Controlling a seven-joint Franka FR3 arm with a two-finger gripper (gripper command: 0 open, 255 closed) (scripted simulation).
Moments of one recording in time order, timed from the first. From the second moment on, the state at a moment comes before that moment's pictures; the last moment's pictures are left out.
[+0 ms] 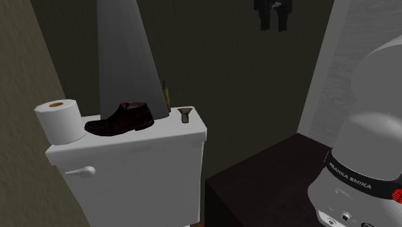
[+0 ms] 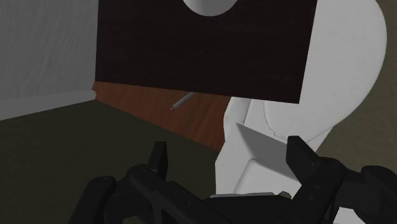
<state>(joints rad) 0.02 -0.78 0.05 -2.39 0.02 1.43 -0.10</state>
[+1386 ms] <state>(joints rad) -0.04 -0.32 0.35 -2.50 0.15 2.16 0.44</state>
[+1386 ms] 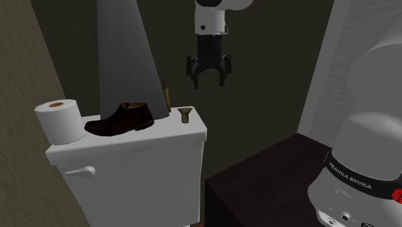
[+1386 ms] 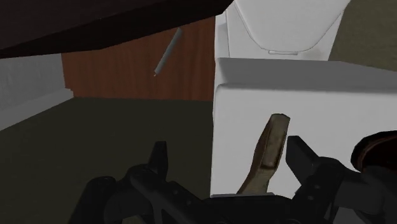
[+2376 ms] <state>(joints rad) -0.06 0.19 0.39 -2.28 -0.17 2.51 0.93</state>
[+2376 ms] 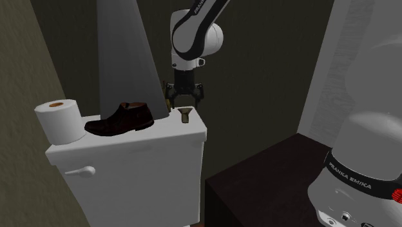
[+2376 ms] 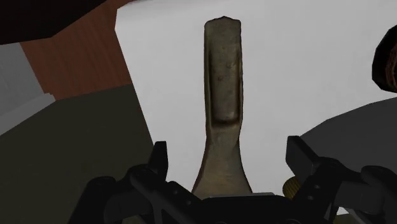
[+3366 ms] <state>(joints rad) -0.04 0.26 0.37 -2.28 -0.22 2.57 0.97</state>
